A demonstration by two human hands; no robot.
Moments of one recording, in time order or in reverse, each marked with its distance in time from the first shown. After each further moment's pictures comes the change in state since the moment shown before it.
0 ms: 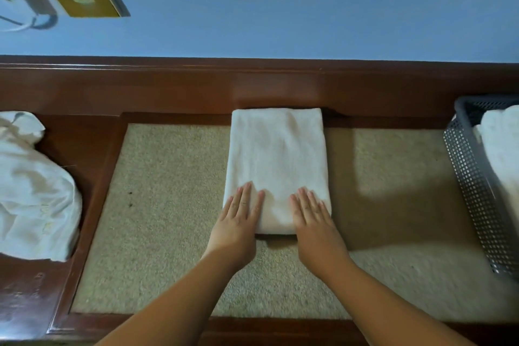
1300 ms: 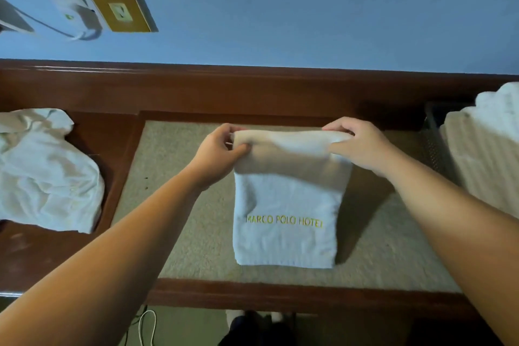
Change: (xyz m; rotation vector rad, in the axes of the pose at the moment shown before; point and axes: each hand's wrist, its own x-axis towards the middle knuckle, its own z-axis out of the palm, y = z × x) left_hand 0.007 -0.011 -0.163 -1.007 0.307 -0.171; right_hand 0.010 0.063 -0.217 0.748 0.126 0.164
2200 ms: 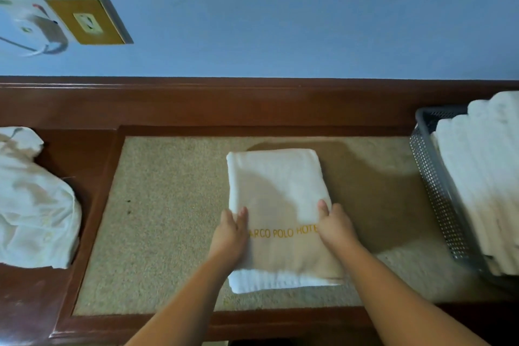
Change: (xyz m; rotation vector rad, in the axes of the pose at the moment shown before) left_hand -0.059 -0.079 0.085 0.180 -0.057 -0.436; right_hand -0.036 0.084 0.127 -0.026 0.152 0.594
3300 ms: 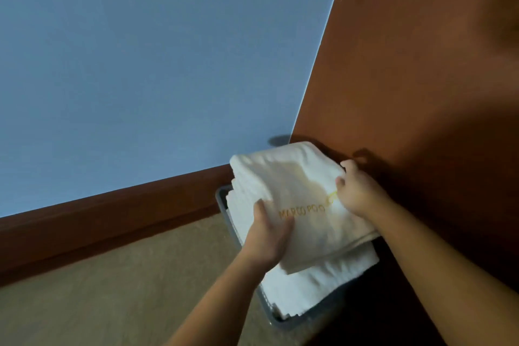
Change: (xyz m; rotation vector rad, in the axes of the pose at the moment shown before) left_hand -0.193 0.397 0.265 -0.220 -0.481 0.601; right_hand 0.017 0.160 -0.517 -0.233 0.562 -0.072
